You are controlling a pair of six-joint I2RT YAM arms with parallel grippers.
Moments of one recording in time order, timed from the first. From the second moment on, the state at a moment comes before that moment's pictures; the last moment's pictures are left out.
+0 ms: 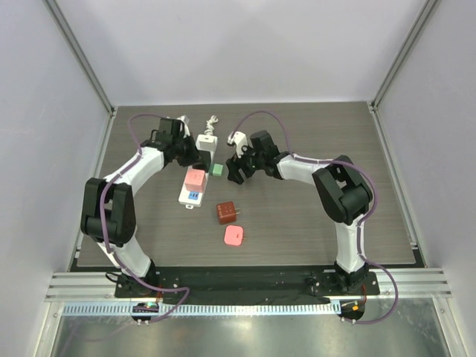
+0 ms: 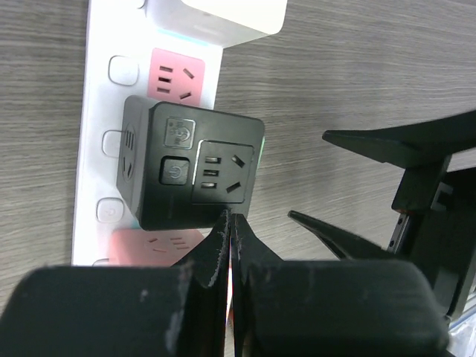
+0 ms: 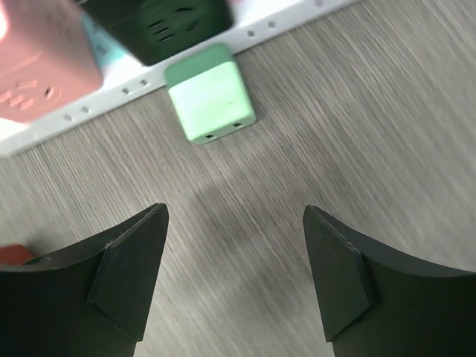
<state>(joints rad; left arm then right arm) -0.23 1.70 1.22 -0.36 0.27 -0.49 0.58 2.02 1.29 0.08 -0.41 -0.15</state>
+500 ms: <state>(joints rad) -0.22 1.72 1.24 -0.36 0.27 -0.52 0.63 2.19 1.51 -0.02 -0.44 -0.49</state>
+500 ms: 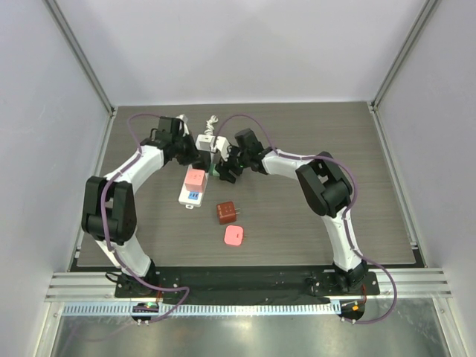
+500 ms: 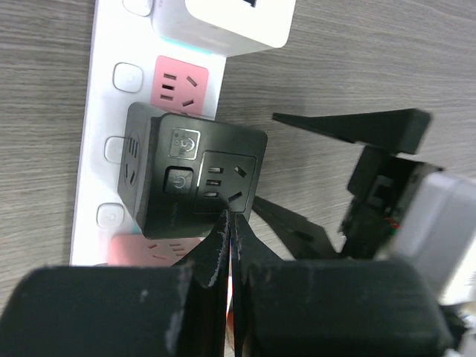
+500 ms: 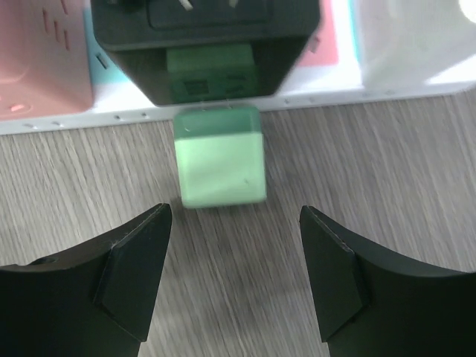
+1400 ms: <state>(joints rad) -0.20 1.77 1.28 -0.35 0.29 -0.56 0.67 2.28 1.63 -0.04 -0.45 -0.50</state>
